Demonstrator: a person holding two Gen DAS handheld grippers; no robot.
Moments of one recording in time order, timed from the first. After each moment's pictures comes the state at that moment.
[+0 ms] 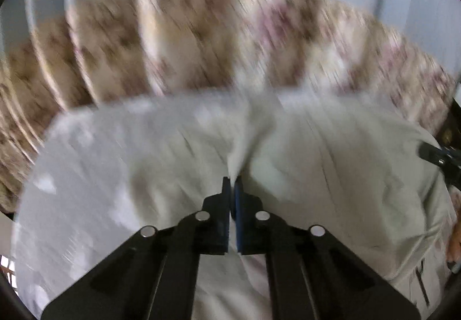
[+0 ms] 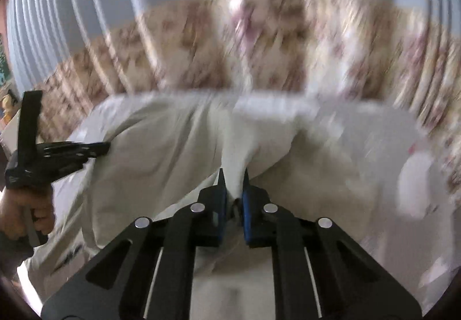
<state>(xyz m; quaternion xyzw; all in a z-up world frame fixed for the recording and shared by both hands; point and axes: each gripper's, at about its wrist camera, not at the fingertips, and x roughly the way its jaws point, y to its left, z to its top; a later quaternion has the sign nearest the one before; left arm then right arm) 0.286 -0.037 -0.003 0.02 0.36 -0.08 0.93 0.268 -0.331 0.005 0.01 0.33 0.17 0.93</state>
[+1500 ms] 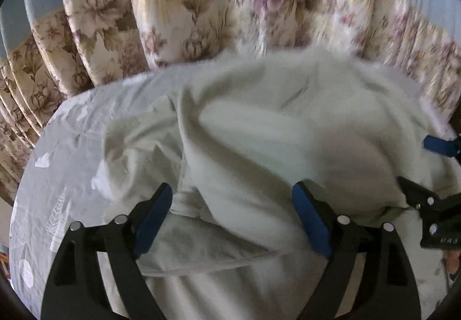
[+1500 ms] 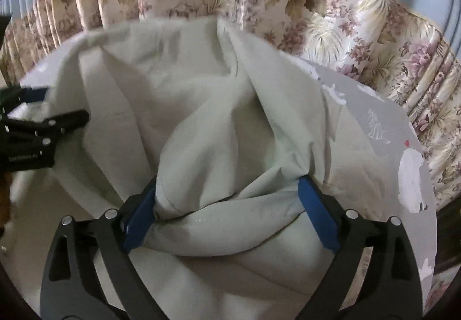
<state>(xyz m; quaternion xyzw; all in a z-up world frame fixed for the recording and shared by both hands) 0.263 -0.072 -0.059 0.06 0.39 -0.06 0.92 0.269 -0.289 -0.072 -0.11 0.41 0.12 0.90</state>
